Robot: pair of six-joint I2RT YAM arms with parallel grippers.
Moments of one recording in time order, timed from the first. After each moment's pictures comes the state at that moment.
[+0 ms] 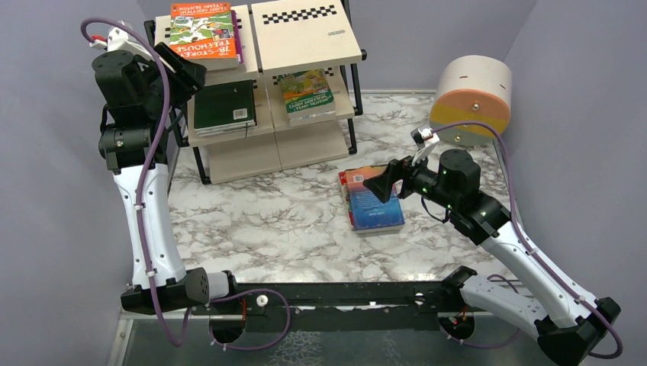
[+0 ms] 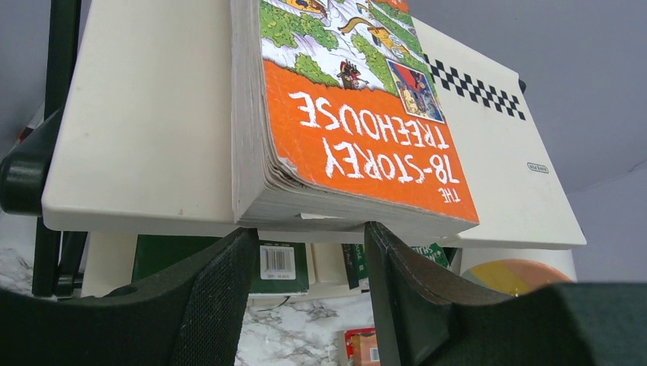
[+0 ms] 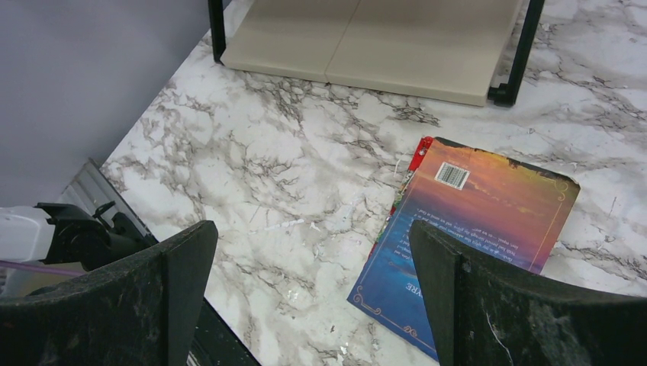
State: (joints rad) left arm 0.20 1.30 1.84 -0.70 0.25 -0.55; right arm 0.60 0.87 0.90 -0.30 -0.20 0.32
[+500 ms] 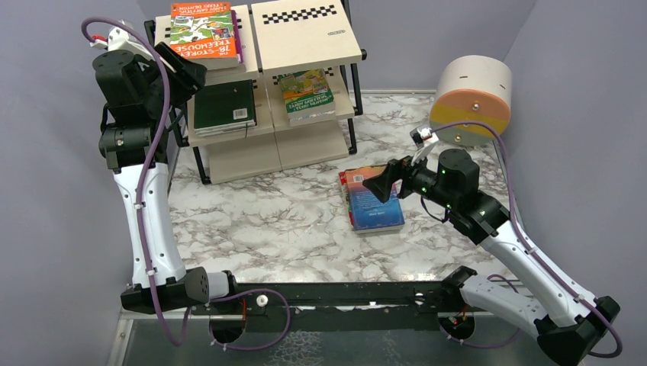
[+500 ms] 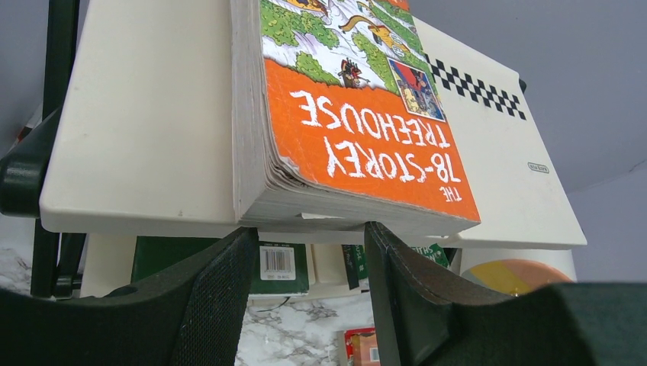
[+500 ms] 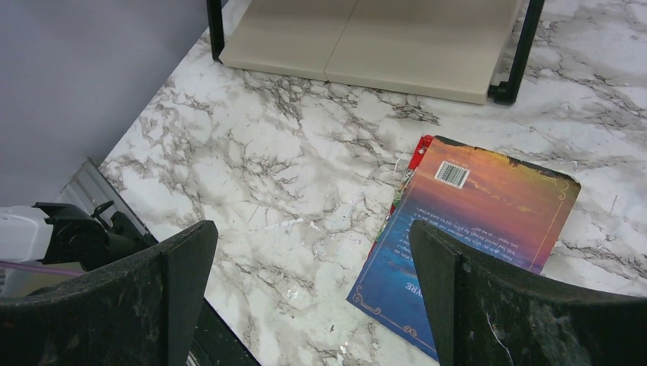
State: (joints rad) left arm 0.20 1.30 1.84 -0.69 0.25 -0.56; right arm 0.60 0.88 0.90 -0.29 -0.20 0.32
